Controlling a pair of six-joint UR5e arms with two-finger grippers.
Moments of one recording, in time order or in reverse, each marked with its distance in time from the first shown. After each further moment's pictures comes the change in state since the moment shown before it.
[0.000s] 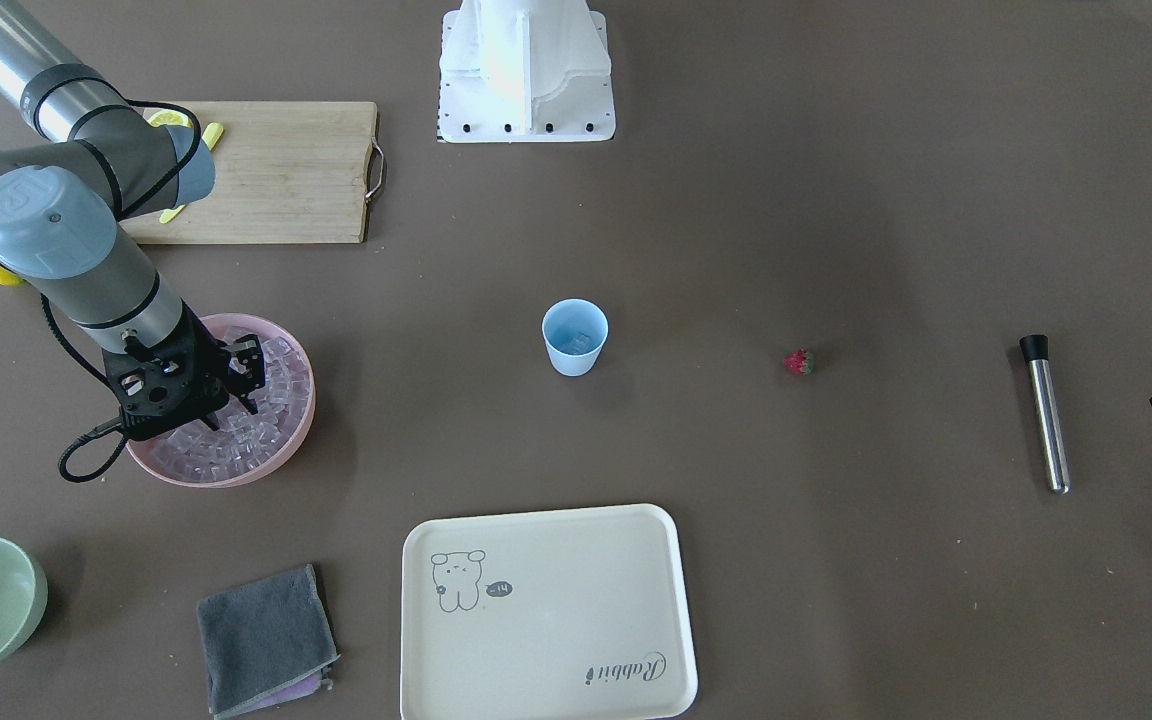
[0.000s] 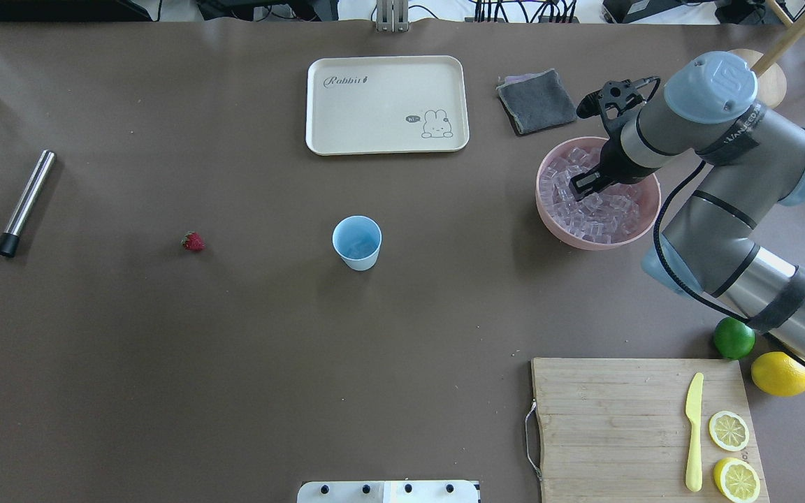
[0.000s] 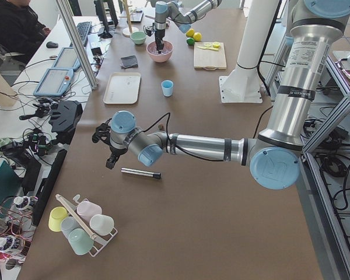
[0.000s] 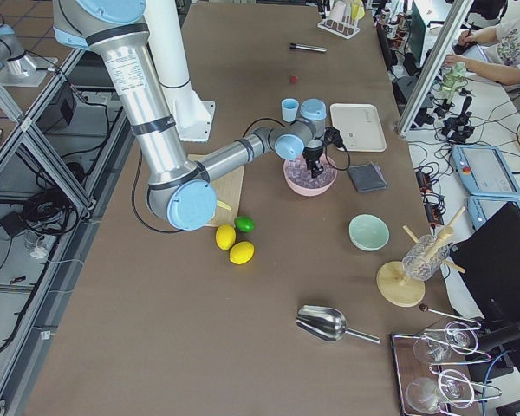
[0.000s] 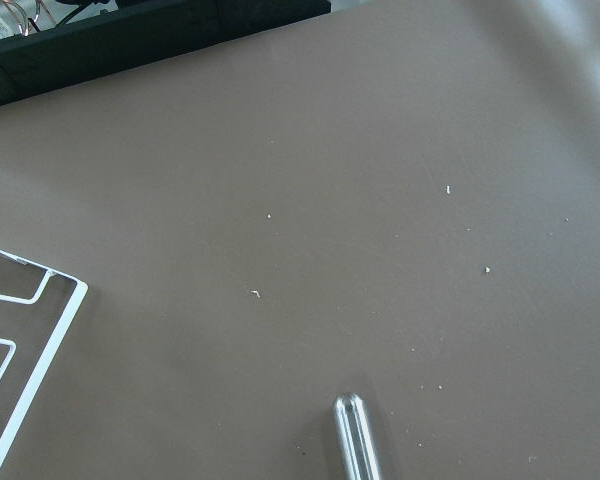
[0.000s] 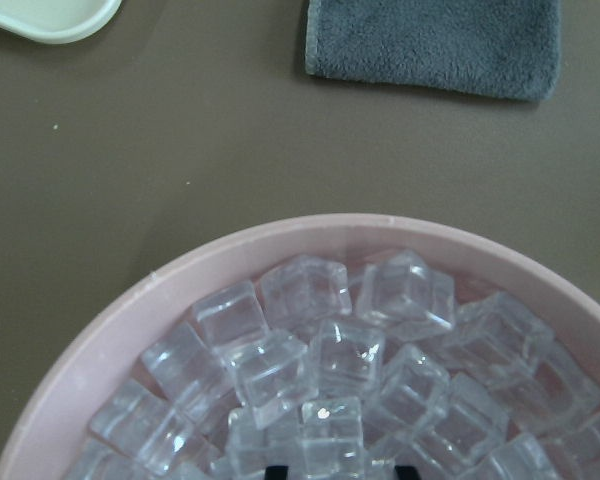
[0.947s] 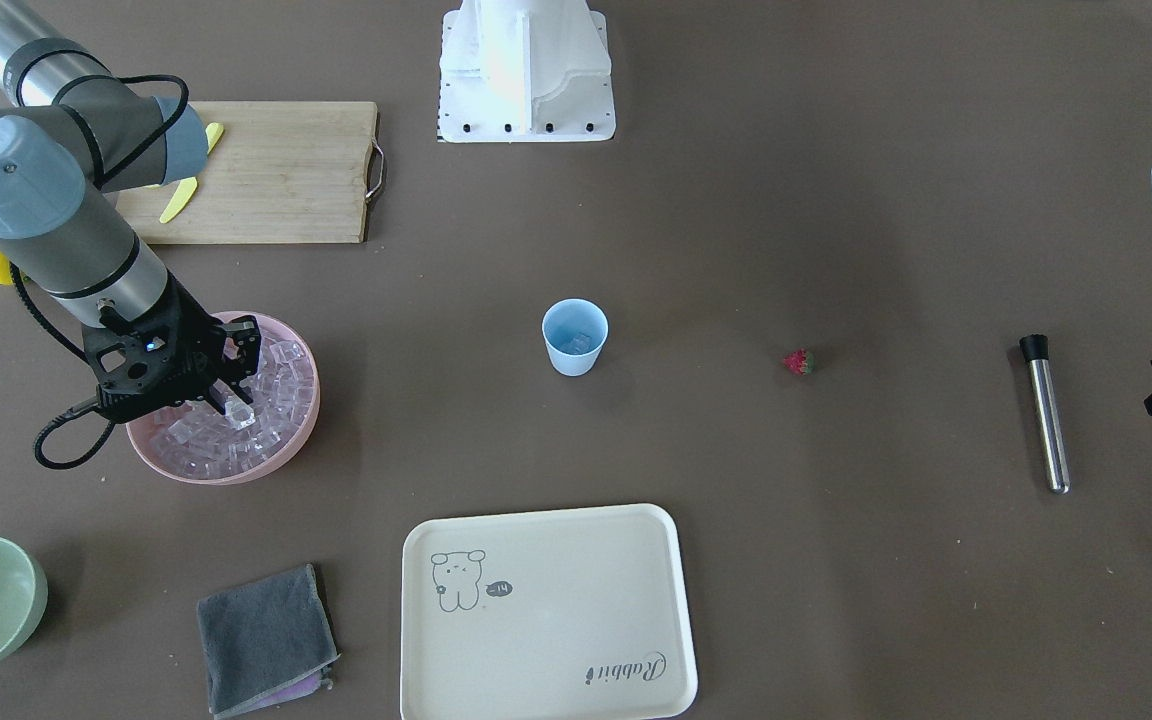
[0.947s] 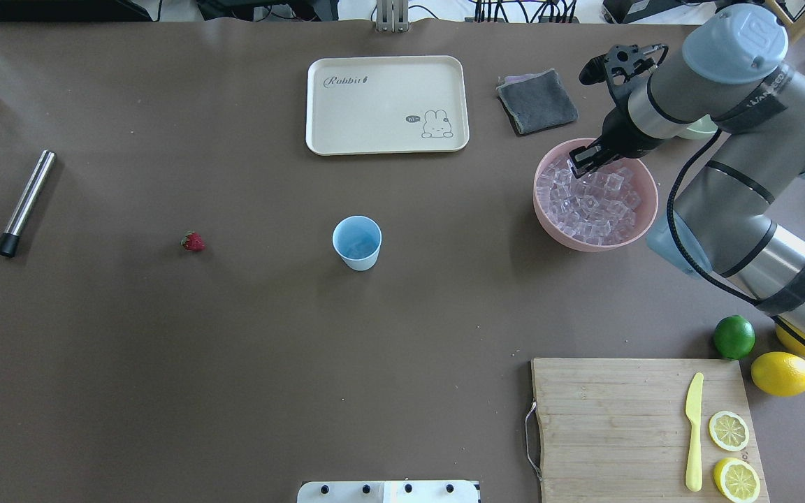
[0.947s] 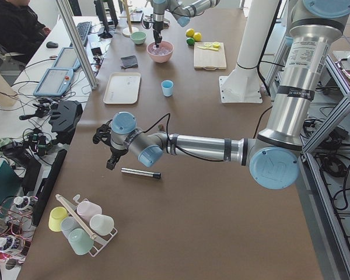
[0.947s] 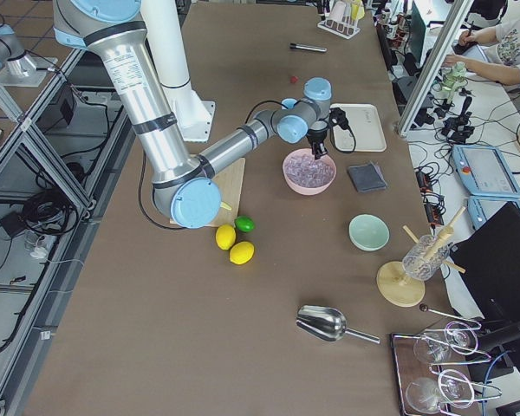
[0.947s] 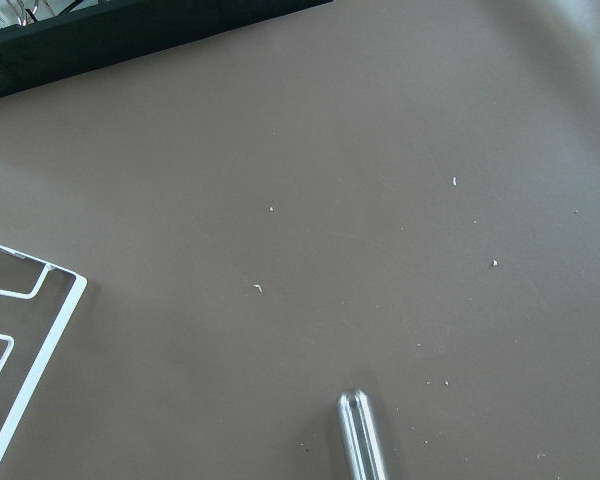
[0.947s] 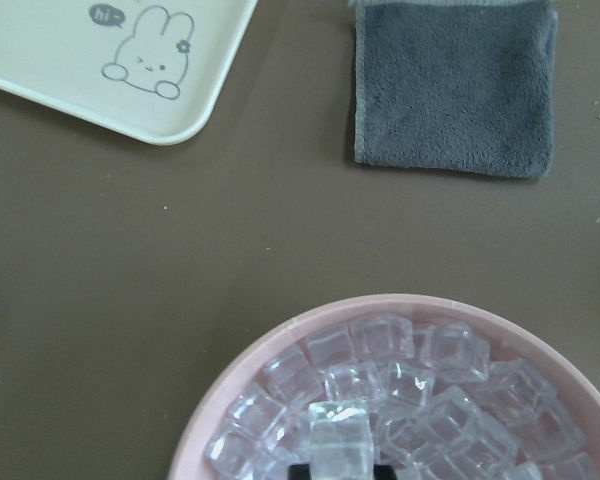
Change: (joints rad) left arm 0.006 0.000 0.006 -0.004 0.006 0.001; right arm 0.055 0.058 0.118 -0.144 0.066 0.015
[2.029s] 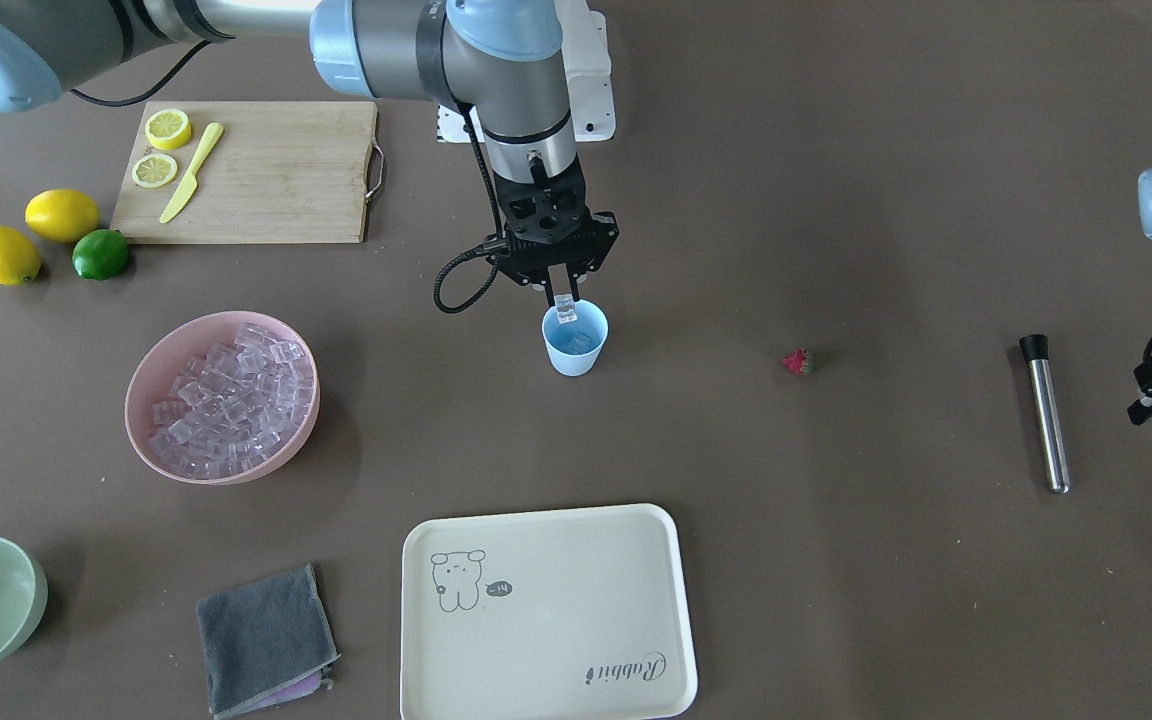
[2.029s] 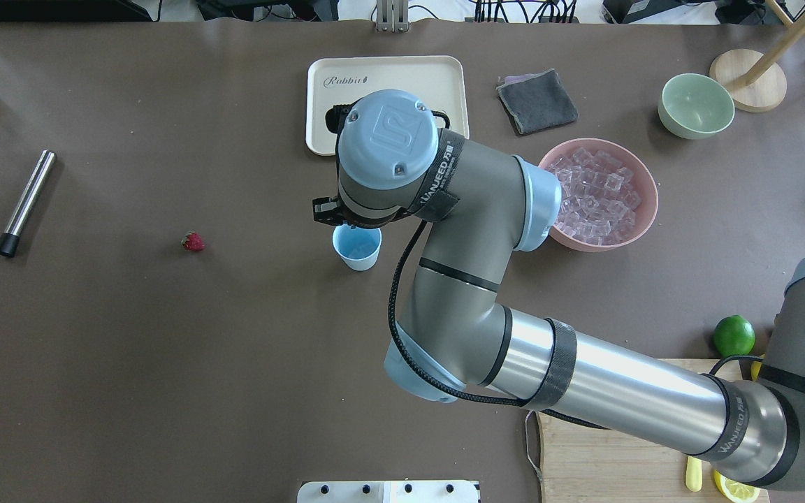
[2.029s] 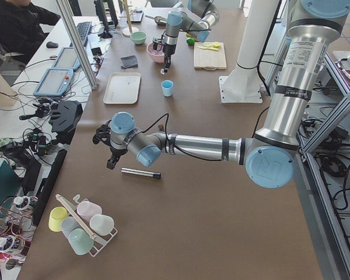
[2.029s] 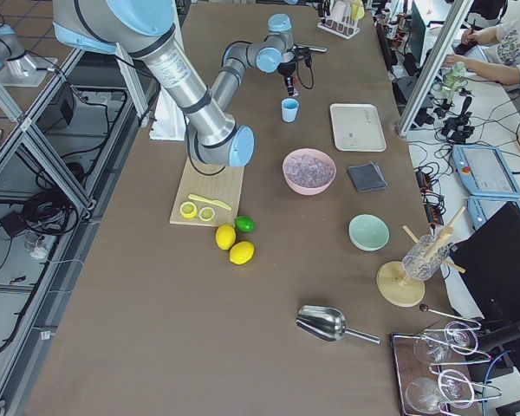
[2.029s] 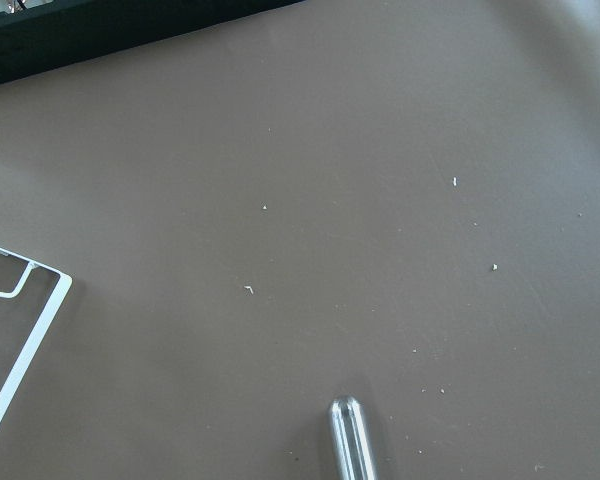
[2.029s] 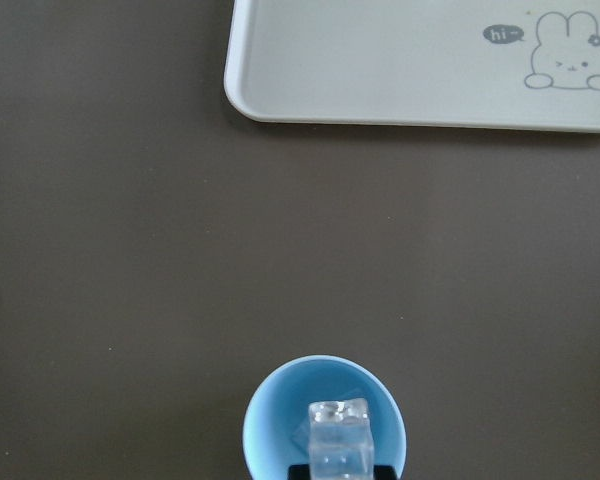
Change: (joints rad) left arm 0.025 -0.018 0.024 -0.005 0.007 -0.032; right arm -0.416 0.469 -0.122 -0.174 -0.378 0.593
